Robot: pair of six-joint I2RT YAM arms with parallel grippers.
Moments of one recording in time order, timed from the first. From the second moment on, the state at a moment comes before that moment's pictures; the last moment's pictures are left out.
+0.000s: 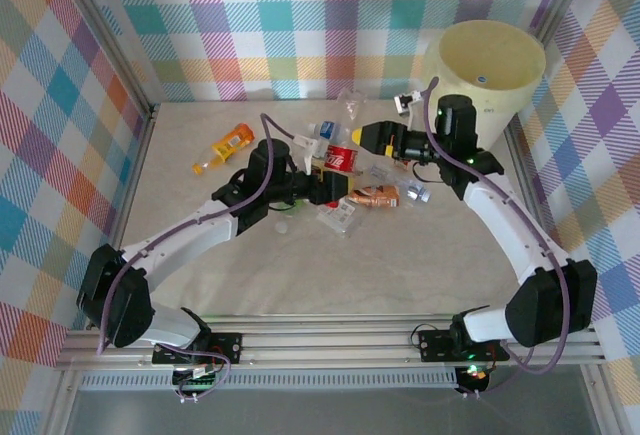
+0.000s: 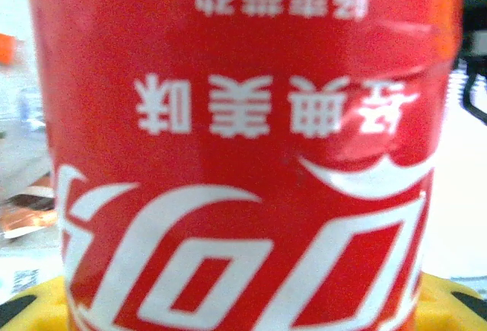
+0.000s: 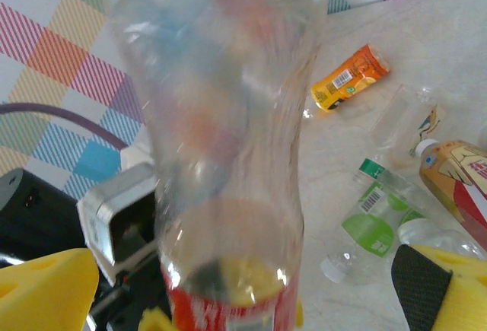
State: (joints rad) left arm -0.67 1.41 1.07 0.01 0.53 -0.53; right arm 0.30 1.37 1.24 -0.21 -0.86 0.61
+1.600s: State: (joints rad) left arm -0.72 1.47 1.13 -0.09 0.50 -0.48; right arm 0.31 1.42 1.25 -0.06 -0.79 0.62
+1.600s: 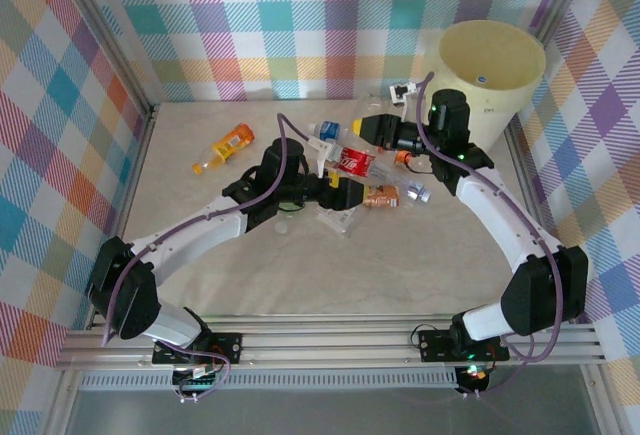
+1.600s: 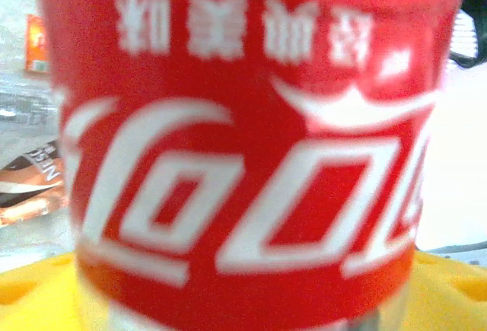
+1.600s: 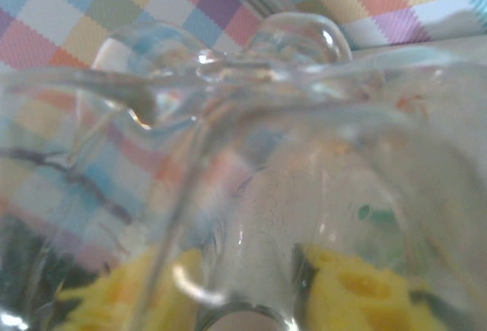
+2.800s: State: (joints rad) left arm -0.60 1.08 0.90 -0.46 -0.40 -0.64; right arm 0.03 1.57 1.78 -0.24 -0.15 0.34
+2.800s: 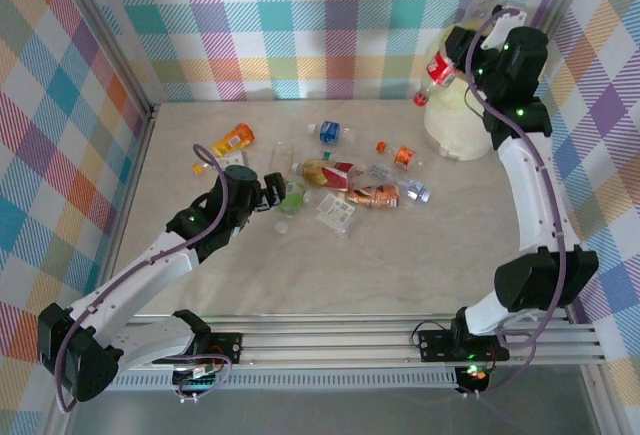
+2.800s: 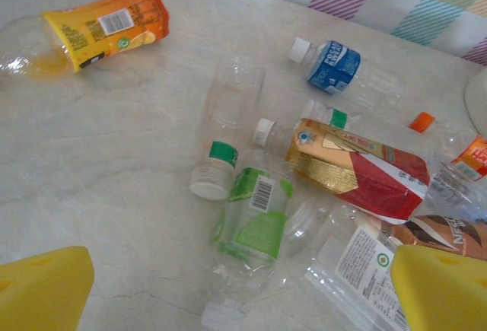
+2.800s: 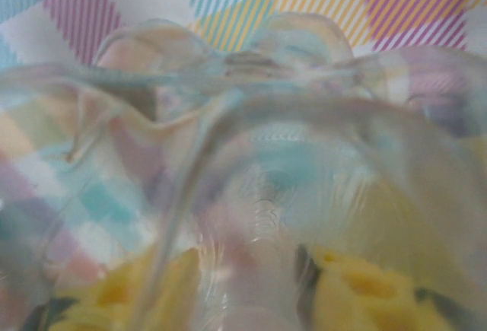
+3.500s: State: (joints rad) left arm -0.57 1.06 0.87 -0.51 -0.43 -0.70; right arm -0.03 1.95 2.22 -0.24 0.13 0.28
